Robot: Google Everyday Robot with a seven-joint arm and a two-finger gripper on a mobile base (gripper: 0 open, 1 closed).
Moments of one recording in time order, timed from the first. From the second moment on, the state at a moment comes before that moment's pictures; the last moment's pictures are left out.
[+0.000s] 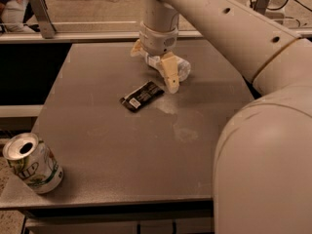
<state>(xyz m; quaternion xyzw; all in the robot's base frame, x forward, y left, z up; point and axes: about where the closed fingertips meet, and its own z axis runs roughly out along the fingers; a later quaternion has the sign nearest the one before) 0.640 -0.002 0.864 -0.89 0.44 0.00 0.08</state>
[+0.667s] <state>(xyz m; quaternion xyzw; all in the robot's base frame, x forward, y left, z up) 0.625 -0.008 0.835 -0.90 0.43 -0.02 0.04</state>
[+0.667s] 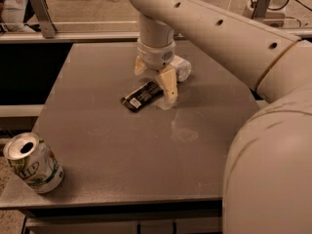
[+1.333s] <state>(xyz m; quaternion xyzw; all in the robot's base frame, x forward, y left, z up) 0.614 -0.011 0.829 -0.91 0.42 -0.04 0.01</state>
